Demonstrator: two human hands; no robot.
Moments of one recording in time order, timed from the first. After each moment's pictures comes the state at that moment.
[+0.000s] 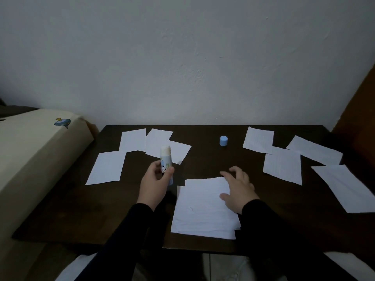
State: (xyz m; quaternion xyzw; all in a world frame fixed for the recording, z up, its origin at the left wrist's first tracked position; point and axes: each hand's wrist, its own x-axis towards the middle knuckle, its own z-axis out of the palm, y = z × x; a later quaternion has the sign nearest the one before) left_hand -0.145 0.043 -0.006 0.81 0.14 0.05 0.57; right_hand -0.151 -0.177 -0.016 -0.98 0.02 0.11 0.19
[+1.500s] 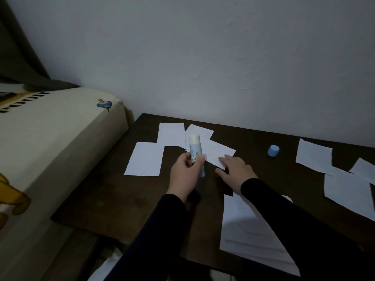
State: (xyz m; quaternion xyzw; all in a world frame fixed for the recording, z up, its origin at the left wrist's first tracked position) left_hand -0.116 0.099 0.003 0.74 0.16 0.04 0.65; right_hand -0.044 -0.057 -0.033 -0.99 -0.11 0.07 0.10
